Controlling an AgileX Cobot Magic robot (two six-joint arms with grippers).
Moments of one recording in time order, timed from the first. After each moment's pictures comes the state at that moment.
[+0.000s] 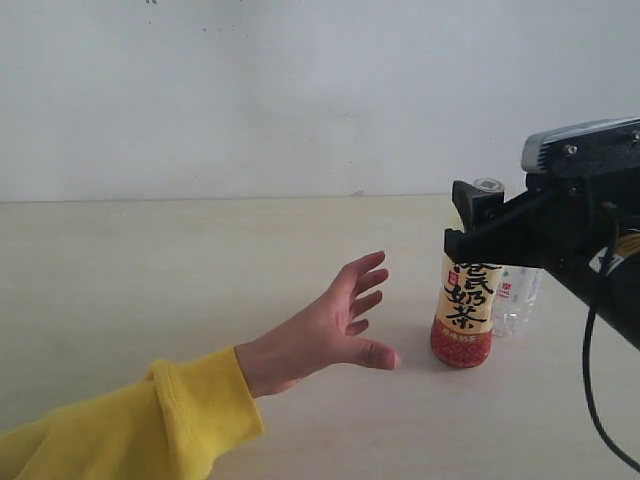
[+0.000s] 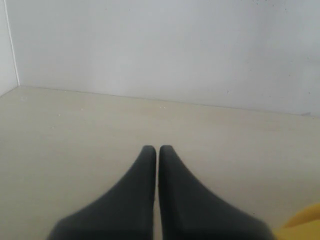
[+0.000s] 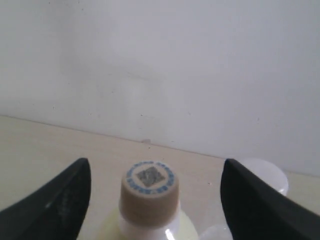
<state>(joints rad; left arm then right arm) 0.07 0.00 0.00 0.09 0.18 -0.16 0.42 1.51 -0.50 0.20 -0.84 -0.17</state>
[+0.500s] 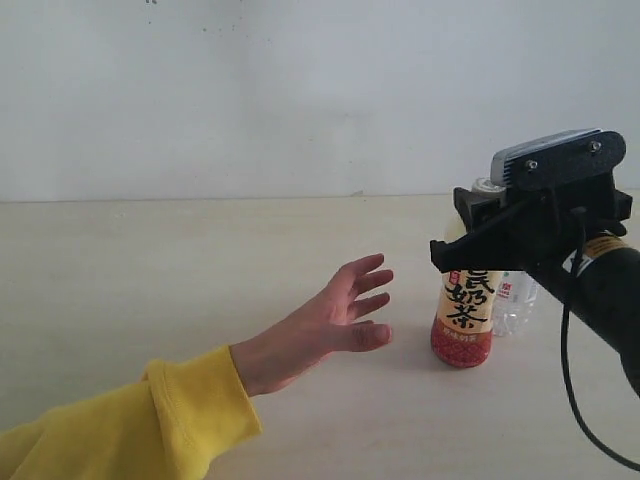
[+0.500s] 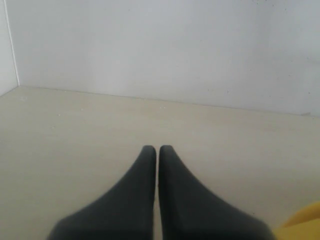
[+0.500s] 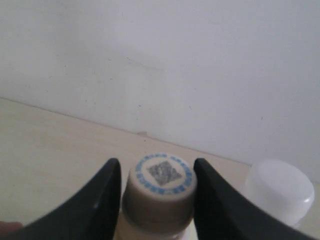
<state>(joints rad) 0.07 0.00 0.00 0.09 0.18 -0.16 0.42 1.60 -0.54 0.19 -0.87 -0.23</state>
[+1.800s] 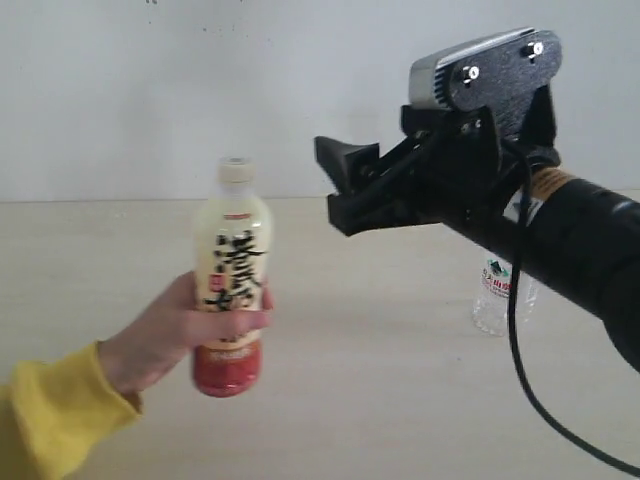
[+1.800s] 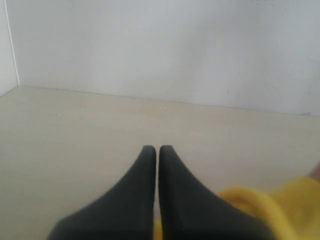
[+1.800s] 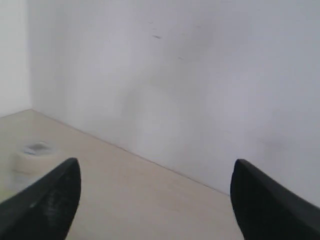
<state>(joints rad) 0.07 0.00 0.00 0.09 0.18 -0.16 0.66 1.41 -0.67 0.13 -0.64 -0.14</state>
